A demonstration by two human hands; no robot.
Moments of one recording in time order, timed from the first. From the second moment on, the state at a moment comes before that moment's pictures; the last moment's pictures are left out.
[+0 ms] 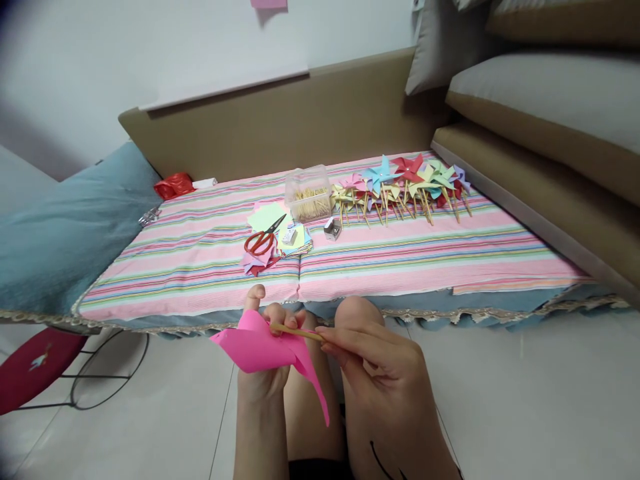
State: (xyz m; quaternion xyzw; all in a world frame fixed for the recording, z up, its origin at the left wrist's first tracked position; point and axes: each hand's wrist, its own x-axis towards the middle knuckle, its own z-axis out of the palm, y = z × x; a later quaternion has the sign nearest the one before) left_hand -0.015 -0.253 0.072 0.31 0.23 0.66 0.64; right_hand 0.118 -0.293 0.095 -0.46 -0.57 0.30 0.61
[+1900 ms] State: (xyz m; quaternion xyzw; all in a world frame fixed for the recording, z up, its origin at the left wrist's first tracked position) left_hand -0.008 -0.257 0.077 0.28 0.26 0.68 0.63; right_hand 0.122 -0.292 0.096 -0.46 -0.61 0.24 0.60
